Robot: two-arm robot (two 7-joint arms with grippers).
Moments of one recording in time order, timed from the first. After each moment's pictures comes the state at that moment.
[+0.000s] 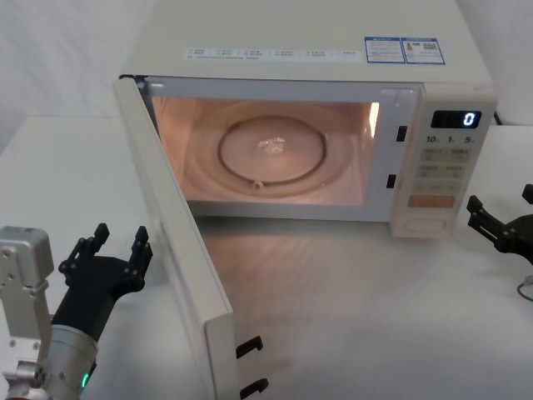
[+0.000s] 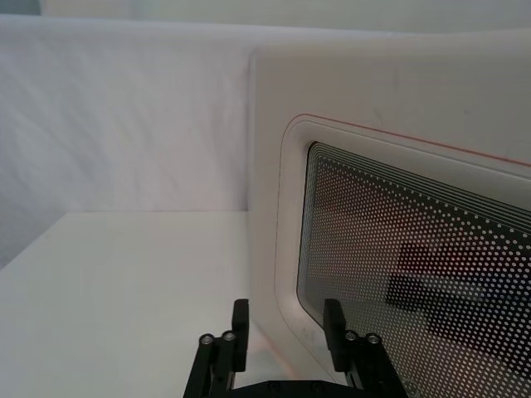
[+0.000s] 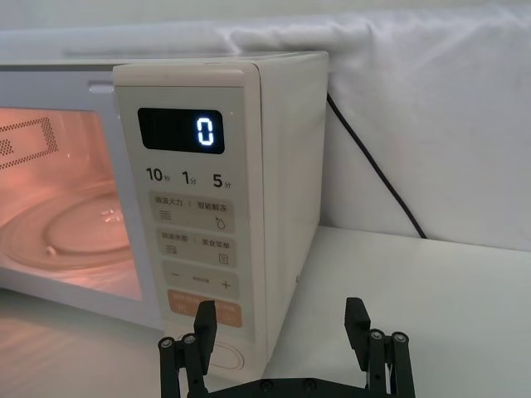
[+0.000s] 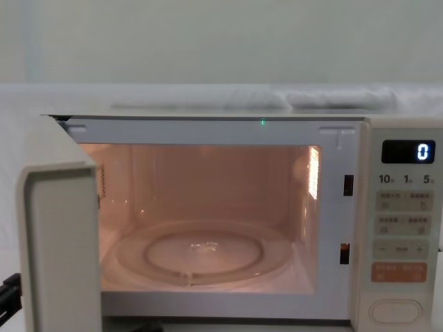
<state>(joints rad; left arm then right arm) 0.27 0.24 0.04 -1.85 -0.25 -0.02 -0.02 -0.05 0.25 -0.01 -1.72 0.25 0.10 0.27</state>
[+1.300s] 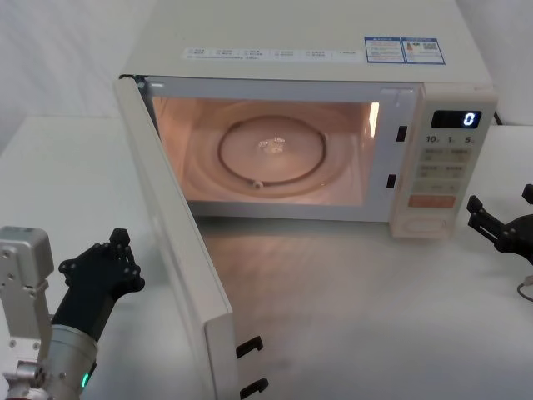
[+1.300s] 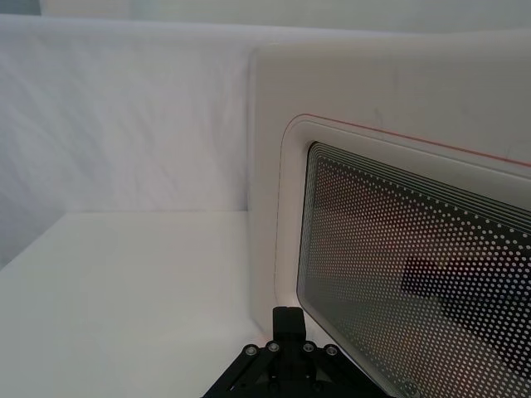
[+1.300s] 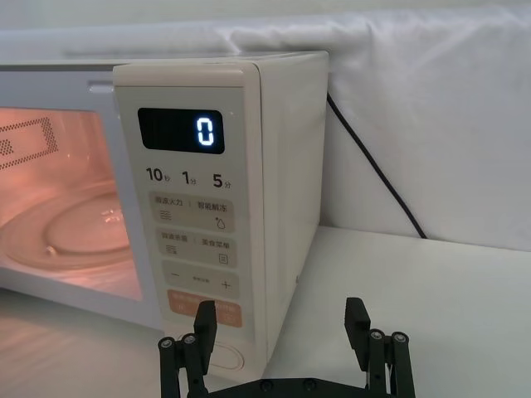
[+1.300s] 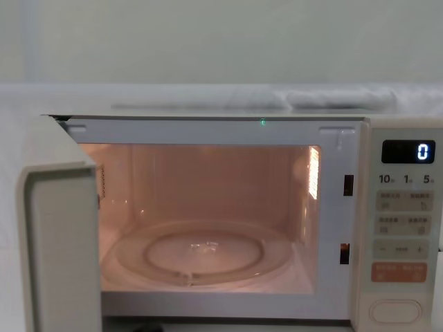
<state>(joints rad) 0.27 0.24 0.04 -1.85 -0.25 -0.02 -0.02 -0.05 0.25 -0.01 -1.72 0.25 0.10 0.27</state>
